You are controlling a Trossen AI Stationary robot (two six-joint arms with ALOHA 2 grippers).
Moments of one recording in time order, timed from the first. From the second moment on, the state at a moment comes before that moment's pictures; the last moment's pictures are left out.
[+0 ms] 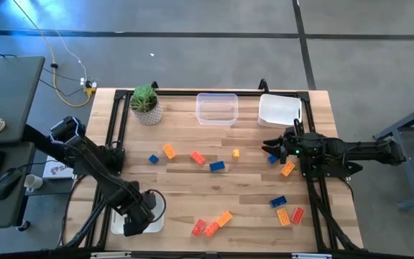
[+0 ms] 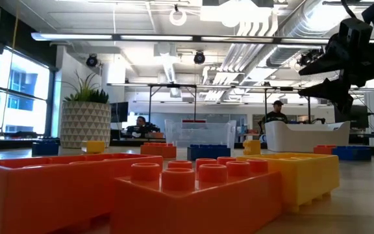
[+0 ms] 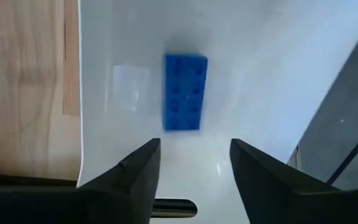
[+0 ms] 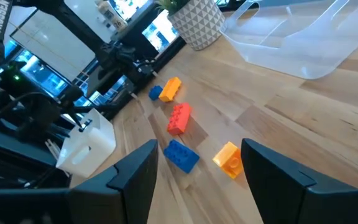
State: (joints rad) left arm -0.68 1.55 1.11 -1.05 0.20 -1.04; right arm -0.04 0.21 0.07 -0.08 0.15 0.74
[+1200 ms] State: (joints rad) left arm -0.23 1.36 1.11 -1.24 -0.24 -0.59; right arm -0.04 0.92 0.78 -0.49 0.30 0.84
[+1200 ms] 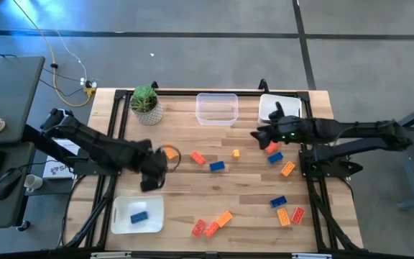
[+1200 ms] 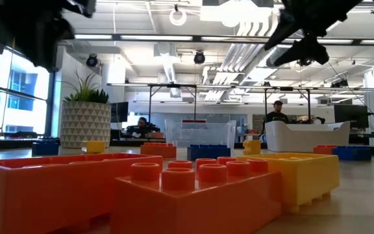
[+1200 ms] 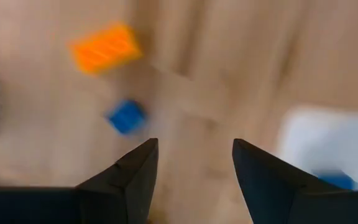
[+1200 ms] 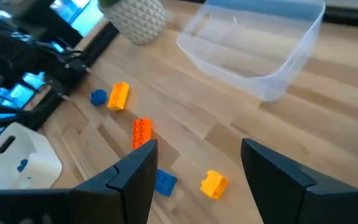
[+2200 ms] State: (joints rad) left arm 0.32 1.29 1.11 -1.19 -0.36 -0.33; right arm -0.08 1.61 1.01 -0.60 0.09 1.15
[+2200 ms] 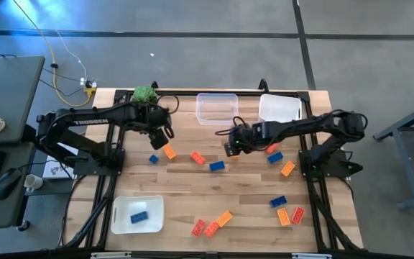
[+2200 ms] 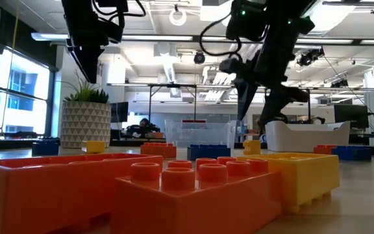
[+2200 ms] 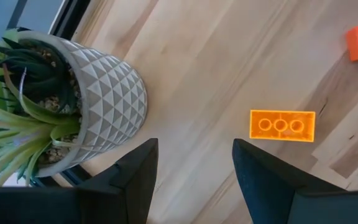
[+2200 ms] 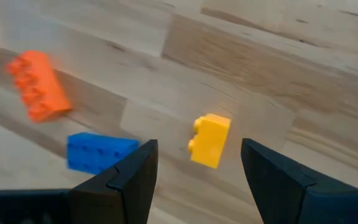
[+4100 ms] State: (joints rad) left arm 0.33 1.29 1.11 -0.73 -0.21 -0.03; right arm -0.13 1.64 1.30 -1.05 0.40 1.13
